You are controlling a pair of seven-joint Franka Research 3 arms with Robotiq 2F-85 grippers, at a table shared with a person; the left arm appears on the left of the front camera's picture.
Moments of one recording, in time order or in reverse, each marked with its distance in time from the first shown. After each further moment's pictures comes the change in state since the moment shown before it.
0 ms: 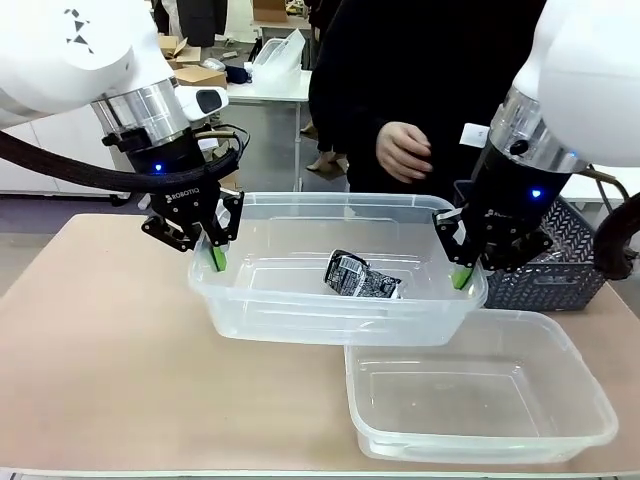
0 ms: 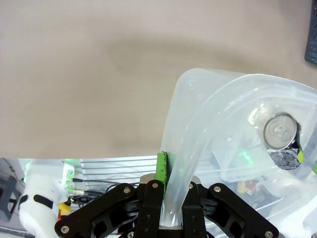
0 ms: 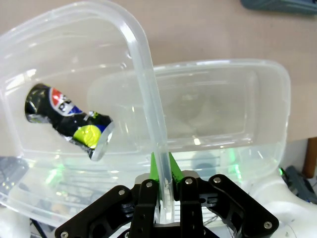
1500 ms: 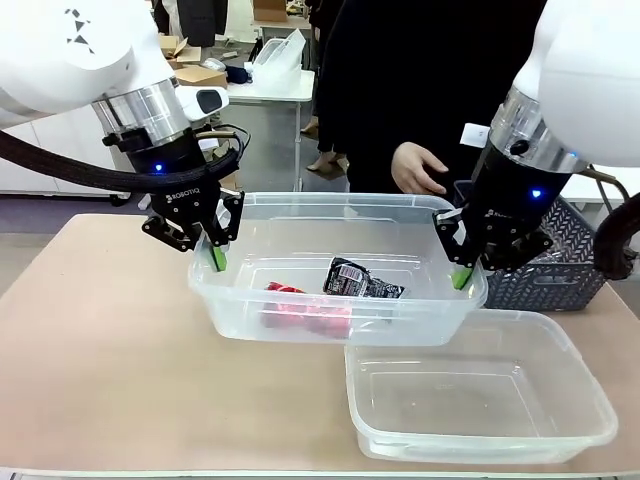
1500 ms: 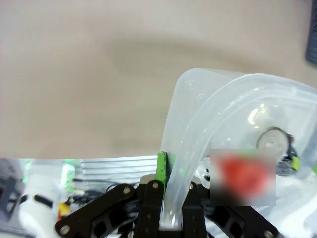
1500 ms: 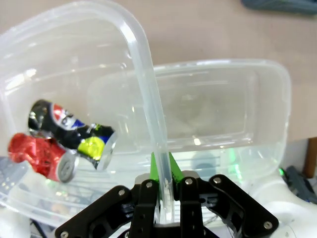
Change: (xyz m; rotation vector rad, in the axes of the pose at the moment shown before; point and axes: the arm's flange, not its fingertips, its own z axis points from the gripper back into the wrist) left arm 0.000 0.000 0.000 0.000 0.000 0.000; right arm 0.000 0.000 0.000 0.000 0.000 0.000
